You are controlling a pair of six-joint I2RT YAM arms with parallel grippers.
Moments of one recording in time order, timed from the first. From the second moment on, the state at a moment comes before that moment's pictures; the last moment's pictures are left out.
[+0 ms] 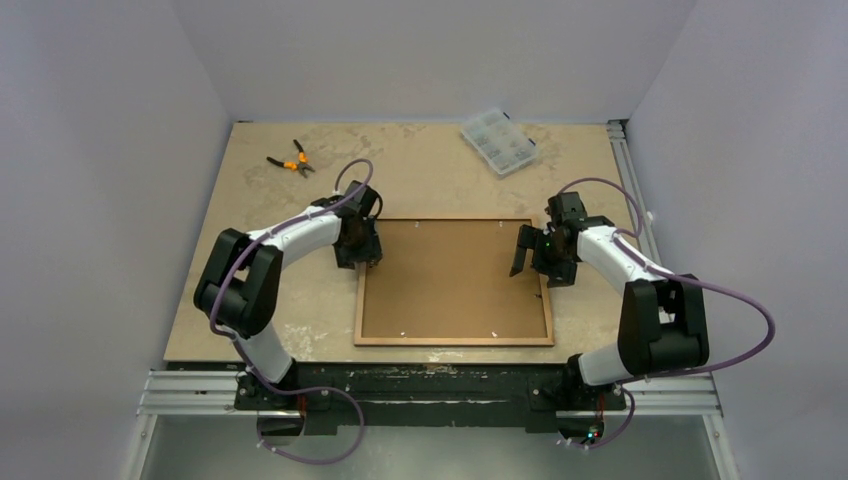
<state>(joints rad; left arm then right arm) -0.44 1.72 1.07 -0.62 -0.12 -0.68 0.13 1.45 0.86 -0.68 -0.13 0.40</state>
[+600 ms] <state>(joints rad) -0.43 1.70 1.06 -0.59 -0.08 -0.61 0.12 1.45 0.86 -0.68 -0.14 0.40</state>
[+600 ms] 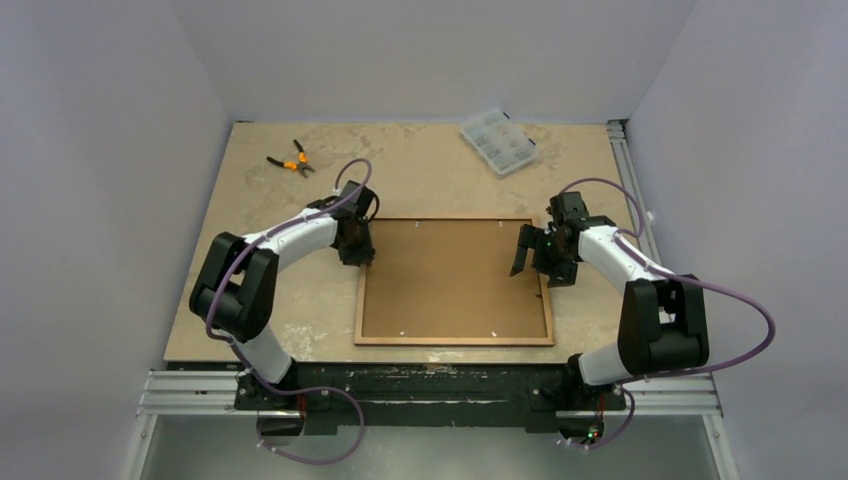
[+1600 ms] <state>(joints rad) -0.31 1.01 0.86 -0.66 0.14 -0.64 0.50 1.56 0.89 -0.59 -0.19 0.53</state>
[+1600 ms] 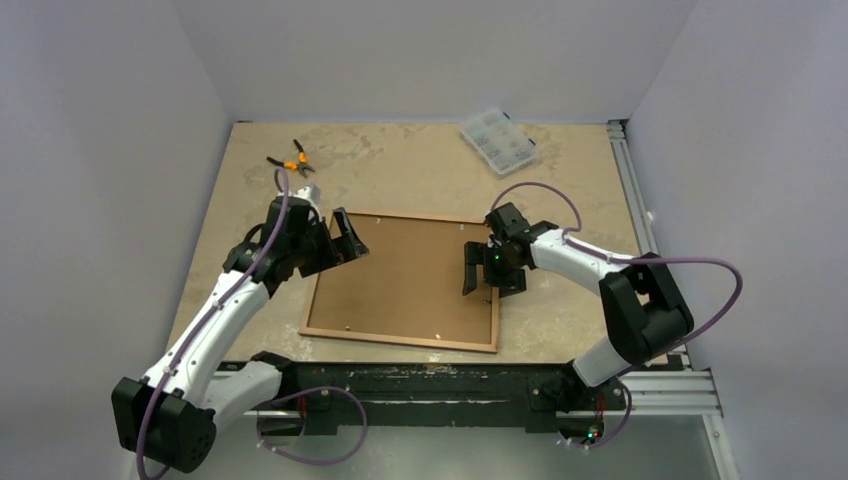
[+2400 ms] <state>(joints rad) -0.85 1.02 0.89 -0.66 -0.02 -0.62 0.63 1.32 0.68 -0.68 -0.13 0.60</state>
